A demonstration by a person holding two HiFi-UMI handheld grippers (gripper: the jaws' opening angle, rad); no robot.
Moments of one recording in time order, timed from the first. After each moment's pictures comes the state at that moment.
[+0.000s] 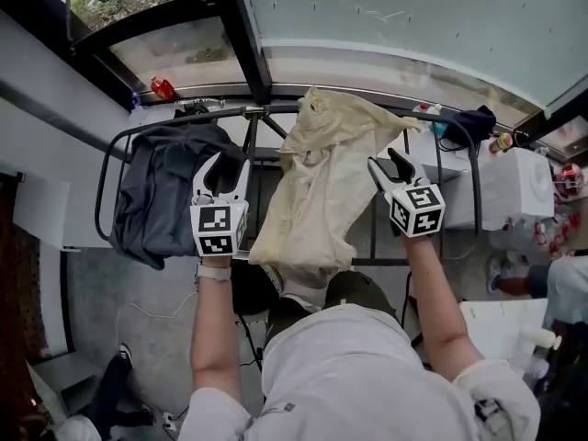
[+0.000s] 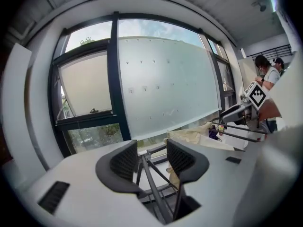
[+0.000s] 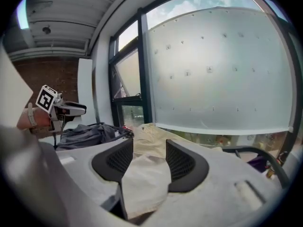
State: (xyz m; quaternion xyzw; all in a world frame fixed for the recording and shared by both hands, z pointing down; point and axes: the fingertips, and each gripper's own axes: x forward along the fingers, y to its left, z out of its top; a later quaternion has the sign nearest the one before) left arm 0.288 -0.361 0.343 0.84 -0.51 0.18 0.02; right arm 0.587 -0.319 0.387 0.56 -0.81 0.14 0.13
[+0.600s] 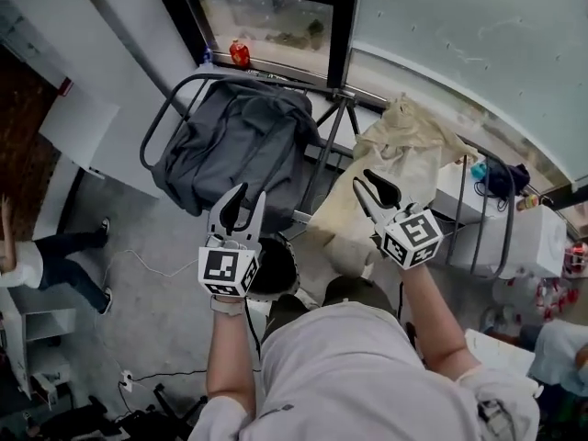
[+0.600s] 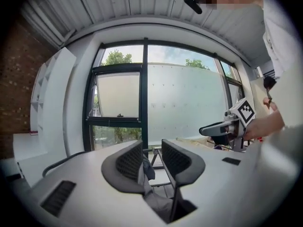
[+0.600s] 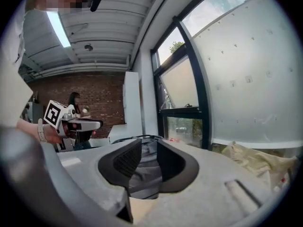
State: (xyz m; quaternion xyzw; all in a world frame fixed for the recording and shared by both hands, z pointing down) left arm 0.132 -0.173 0.318 0.81 -0.59 0.04 0.04; right arm 0.329 -0.220 0.333 0.35 -0.93 0.07 0.08
